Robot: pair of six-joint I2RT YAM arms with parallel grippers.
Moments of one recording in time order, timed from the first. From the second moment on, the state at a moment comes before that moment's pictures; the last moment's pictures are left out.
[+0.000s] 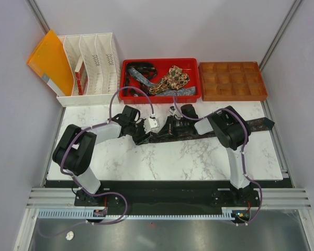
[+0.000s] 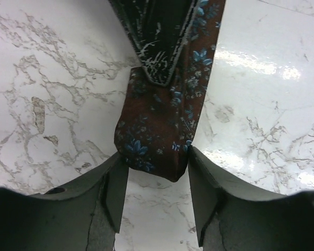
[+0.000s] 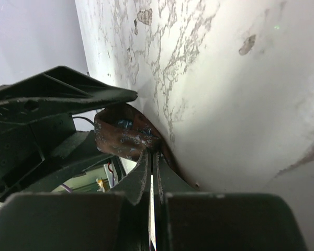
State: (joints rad) left arm -0.45 1.67 0.86 -0.21 0.50 0.74; right arm 0.48 2.17 1.04 0.49 -0.87 0.91
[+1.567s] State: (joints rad) left arm -0.49 1.80 1.06 -0.39 0.47 0.86; right arm 0.46 2.10 1.03 0.42 -0.85 0.94
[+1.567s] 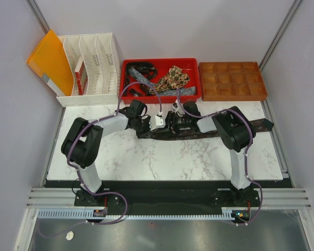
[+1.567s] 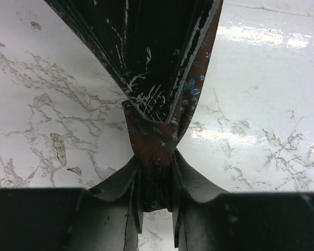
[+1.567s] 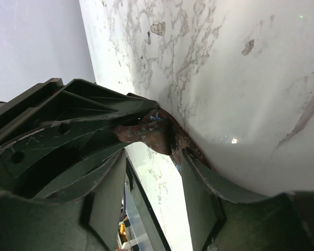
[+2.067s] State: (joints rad) left arm -0.49 1.80 1.07 -0.40 0.47 0.88; right arm 0.54 2.13 1.07 0.44 -0.76 0.98
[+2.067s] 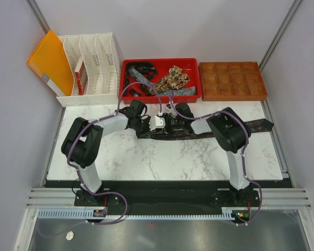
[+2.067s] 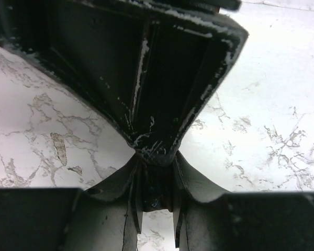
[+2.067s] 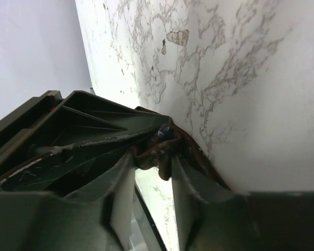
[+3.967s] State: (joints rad) left arm -0.49 1.87 1.22 -0.52 0.53 0.93; right arm 0.49 2.20 1.10 0.45 -0.83 1.08
